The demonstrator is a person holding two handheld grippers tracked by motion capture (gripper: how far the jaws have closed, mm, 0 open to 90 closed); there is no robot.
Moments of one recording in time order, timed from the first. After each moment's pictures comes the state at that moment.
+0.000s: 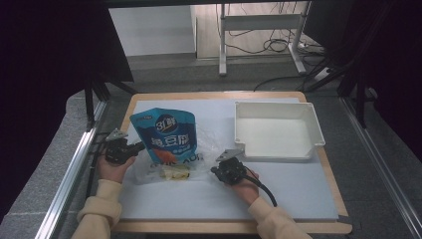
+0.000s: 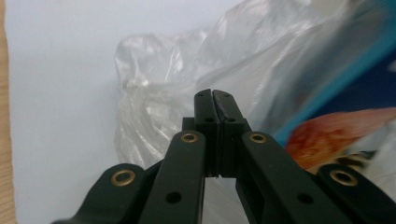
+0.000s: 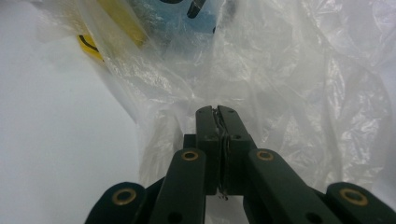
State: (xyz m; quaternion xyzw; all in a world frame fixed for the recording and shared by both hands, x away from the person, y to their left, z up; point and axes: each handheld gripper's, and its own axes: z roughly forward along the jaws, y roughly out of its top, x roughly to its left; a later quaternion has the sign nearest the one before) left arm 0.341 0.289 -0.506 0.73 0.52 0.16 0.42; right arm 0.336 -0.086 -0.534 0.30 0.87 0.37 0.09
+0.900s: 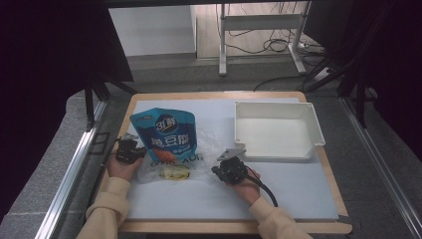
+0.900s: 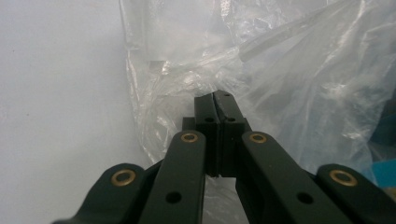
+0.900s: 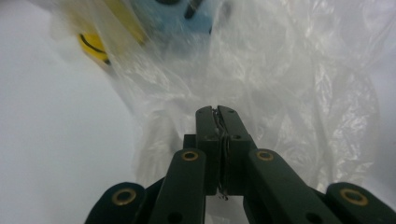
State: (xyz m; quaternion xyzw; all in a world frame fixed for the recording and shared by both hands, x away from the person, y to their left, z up) left arm 0.368 0.284 -0.549 0.74 0.54 0.15 0.36; right arm 0.335 -0.090 -0.527 0.30 0.87 0.38 0.10
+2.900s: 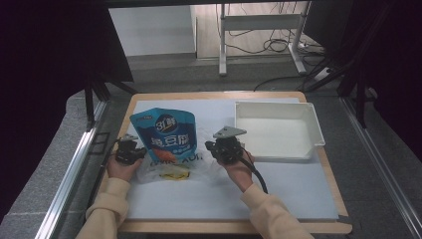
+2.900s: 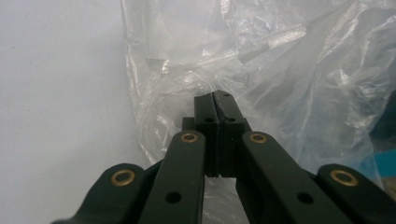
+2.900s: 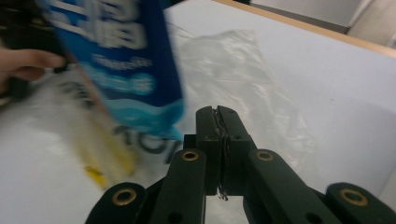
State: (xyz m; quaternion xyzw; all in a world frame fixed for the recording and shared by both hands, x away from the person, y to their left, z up) left arm 0.366 0.284 -0.550 0.74 0.54 0.15 0.37; right arm 0.353 -0.067 -0.461 0.32 0.82 0.45 0.16
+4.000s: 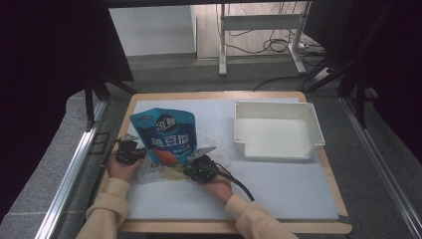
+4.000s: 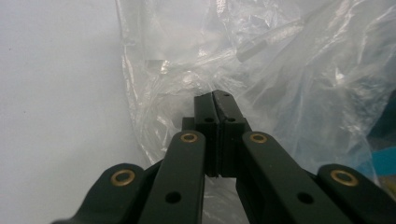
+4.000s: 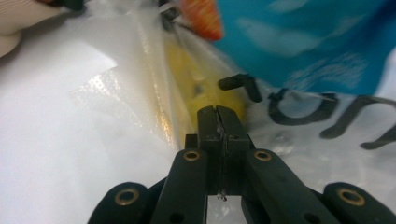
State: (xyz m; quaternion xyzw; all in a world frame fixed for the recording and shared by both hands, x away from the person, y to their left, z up) left arm 0.365 0.284 -0.549 0.74 0.54 0.15 0.36; right arm 0.340 -0.007 -0.541 0.26 0.88 0.40 0.02
